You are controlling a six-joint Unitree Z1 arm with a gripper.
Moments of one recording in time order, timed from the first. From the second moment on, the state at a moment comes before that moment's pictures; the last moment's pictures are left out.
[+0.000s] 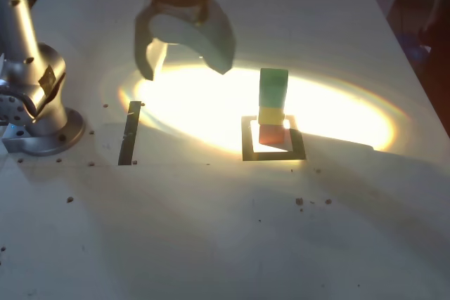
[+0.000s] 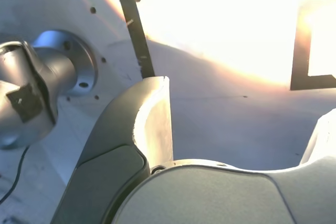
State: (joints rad) arm -0.16 1.65 -1.34 1.42 0.09 -0.04
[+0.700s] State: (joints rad) arm -0.12 1.52 -0.73 1.14 0.07 -0.04
